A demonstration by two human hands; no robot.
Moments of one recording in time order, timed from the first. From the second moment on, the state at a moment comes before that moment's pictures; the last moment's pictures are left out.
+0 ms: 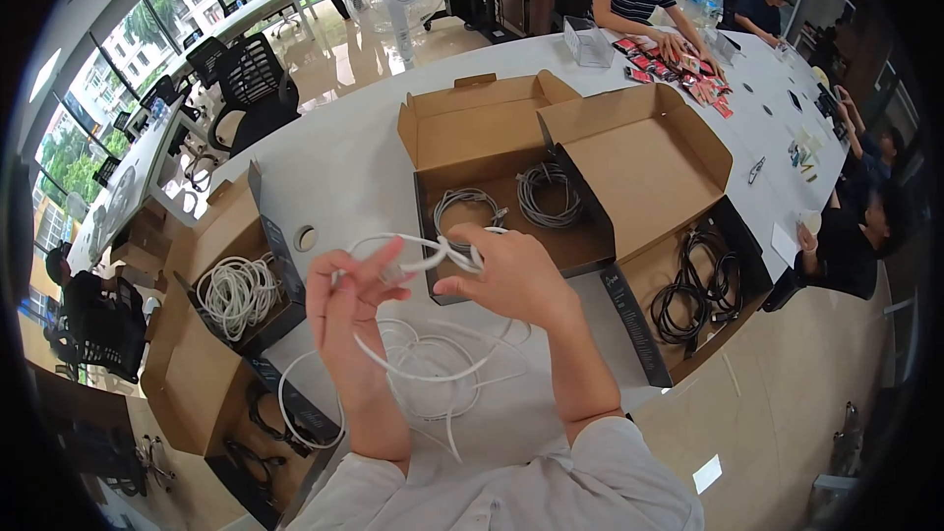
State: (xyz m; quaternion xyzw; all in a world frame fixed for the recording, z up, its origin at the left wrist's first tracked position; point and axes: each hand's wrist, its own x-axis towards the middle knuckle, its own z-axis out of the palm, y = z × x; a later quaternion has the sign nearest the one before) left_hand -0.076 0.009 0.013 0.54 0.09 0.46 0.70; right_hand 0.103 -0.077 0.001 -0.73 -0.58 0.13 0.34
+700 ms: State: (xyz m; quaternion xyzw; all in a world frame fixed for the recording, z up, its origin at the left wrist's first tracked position) left_hand -0.084 0.008 0.028 0.64 0.15 0.45 0.60; right_hand 0.122 -0.076 -0.004 -0.40 -0.18 0.22 0.87
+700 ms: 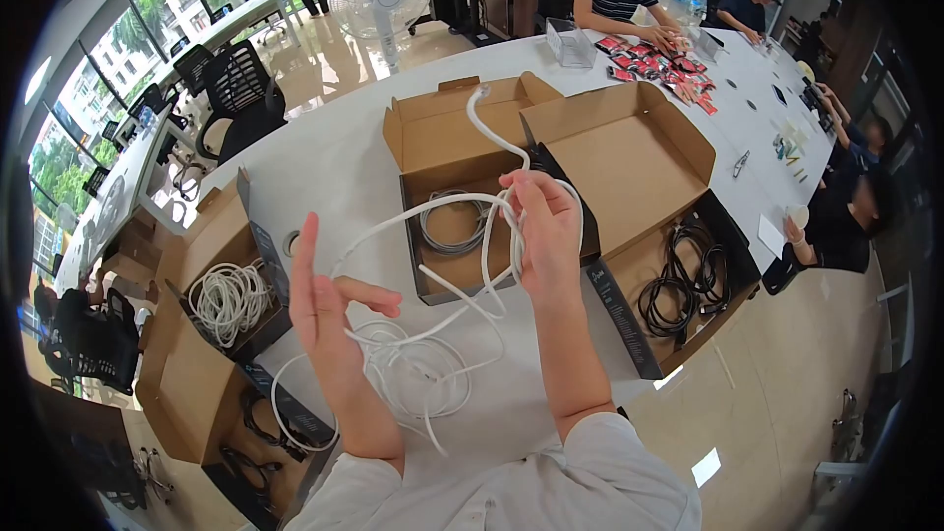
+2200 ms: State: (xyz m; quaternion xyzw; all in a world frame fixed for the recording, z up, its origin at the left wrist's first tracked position) left_hand -0.102 0.056 0.005 0.45 0.20 0.65 0.58; right_hand 0.146 -0.098 0.001 -0.58 -0.29 0.19 0.74
